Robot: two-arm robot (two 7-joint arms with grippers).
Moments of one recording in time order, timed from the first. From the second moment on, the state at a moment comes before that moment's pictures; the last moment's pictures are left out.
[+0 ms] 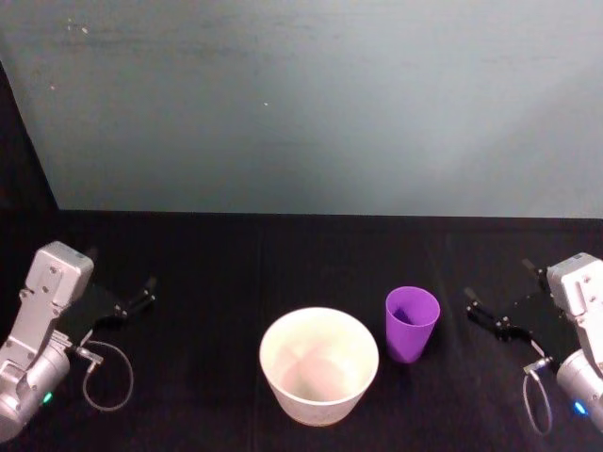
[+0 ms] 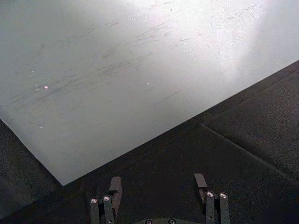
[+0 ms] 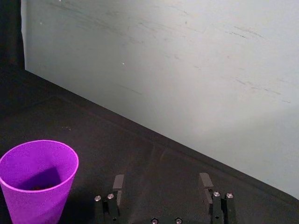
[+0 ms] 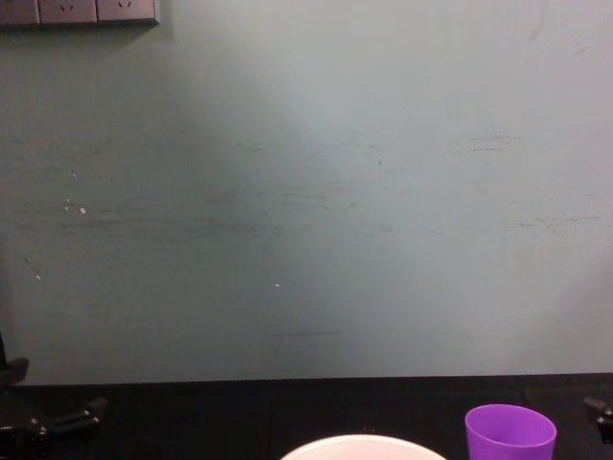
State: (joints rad) left arm -0.20 0.60 0.45 -1.41 -0.25 -0.12 0.03; right arm 0.20 0.60 -0.45 -1.41 0.25 -0.12 -0.03
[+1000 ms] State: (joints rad) left arm -0.20 0.60 0.45 -1.41 -0.25 -0.12 0.03; right arm -0.02 0.62 -0.38 -1.54 0.42 -0.28 0.21
